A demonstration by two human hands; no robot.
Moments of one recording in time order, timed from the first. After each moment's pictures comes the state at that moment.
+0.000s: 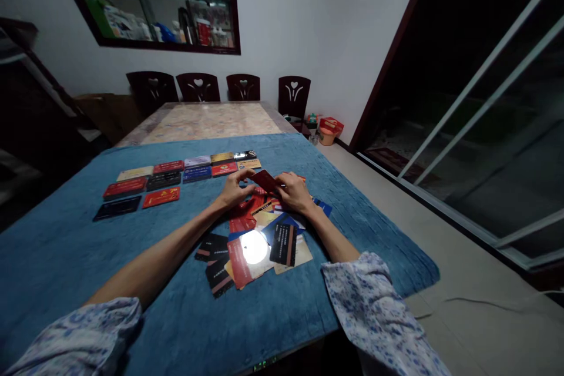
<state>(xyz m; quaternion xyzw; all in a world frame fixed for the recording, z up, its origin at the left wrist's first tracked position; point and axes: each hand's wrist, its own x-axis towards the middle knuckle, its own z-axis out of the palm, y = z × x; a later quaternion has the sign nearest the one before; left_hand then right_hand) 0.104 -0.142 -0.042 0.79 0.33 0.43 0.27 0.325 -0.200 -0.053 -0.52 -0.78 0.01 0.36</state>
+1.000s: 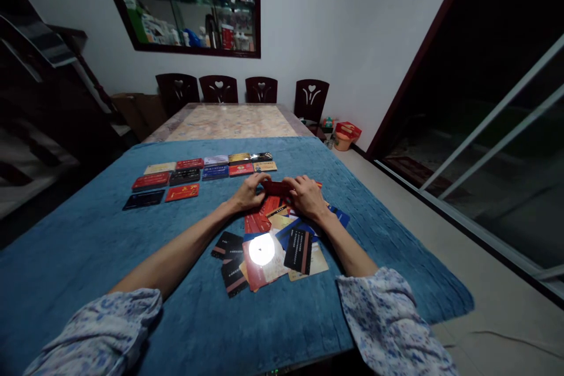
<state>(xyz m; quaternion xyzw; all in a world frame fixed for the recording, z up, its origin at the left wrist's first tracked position) 0.088 -0.133 -0.058 0.88 0.27 0.37 0.12 0.312 -0.208 -0.042 -0.55 -0.80 -0.10 0.20</state>
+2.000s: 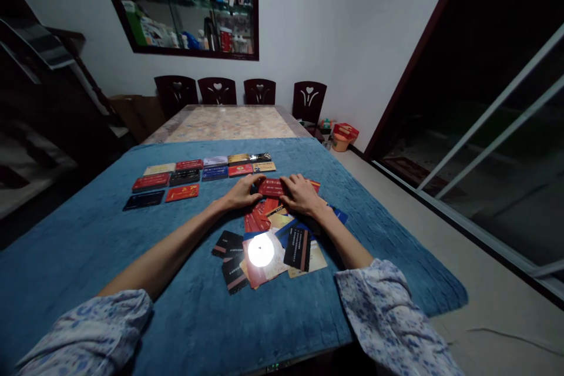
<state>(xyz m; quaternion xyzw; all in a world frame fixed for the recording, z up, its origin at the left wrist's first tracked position) 0.068 -0.129 -0.047 0.89 0.28 0.30 0.17 0.305 -0.203 -0.033 -0.55 -0.82 -0.07 0.14</state>
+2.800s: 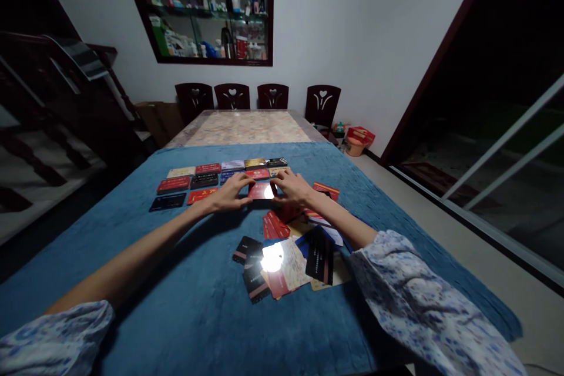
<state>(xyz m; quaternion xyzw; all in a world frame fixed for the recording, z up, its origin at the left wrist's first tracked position) -0.015 -0.132 -0.018 0.91 0.34 0.21 0.07 0.241 -0.170 0.010 -0.47 -0.88 -0.04 0.06</state>
